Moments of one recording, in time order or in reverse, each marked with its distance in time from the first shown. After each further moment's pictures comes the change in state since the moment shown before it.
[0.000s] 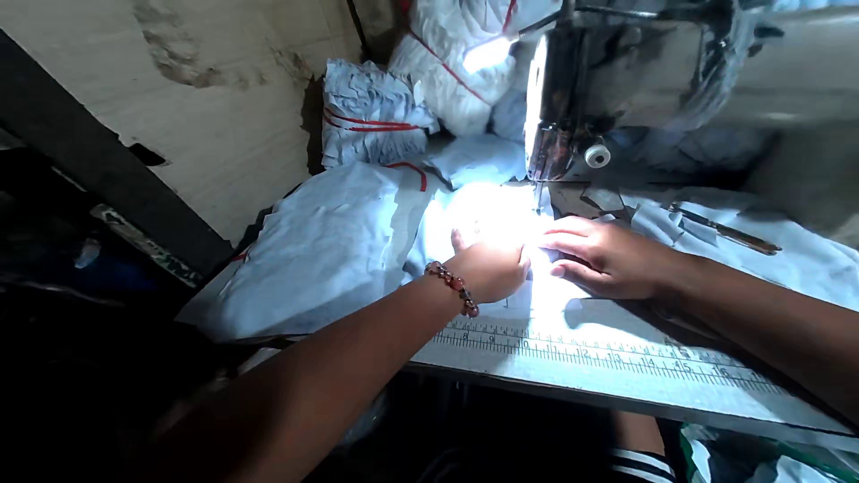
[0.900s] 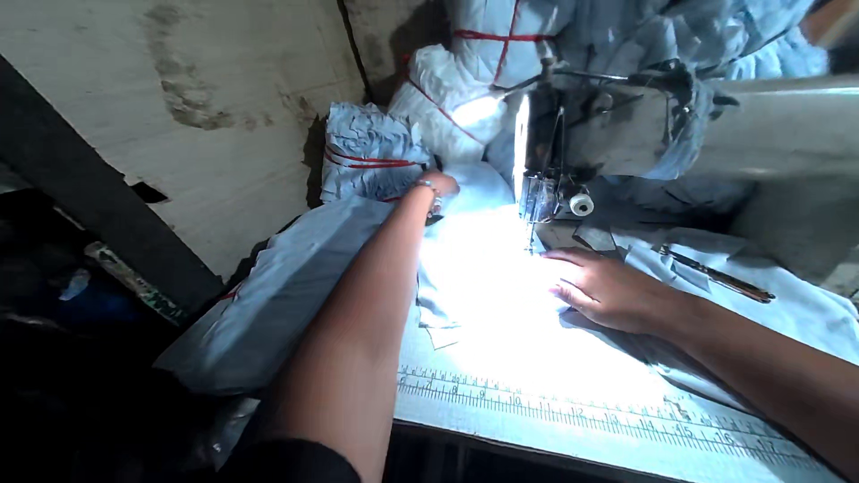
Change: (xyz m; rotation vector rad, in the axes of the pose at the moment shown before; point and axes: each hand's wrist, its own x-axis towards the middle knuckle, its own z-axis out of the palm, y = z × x) left_hand 0.143 -0.078 -0.108 -0.381 0.497 -0.318; right_hand 0.006 0.000 -0.016 -0.014 -0.241 0.417
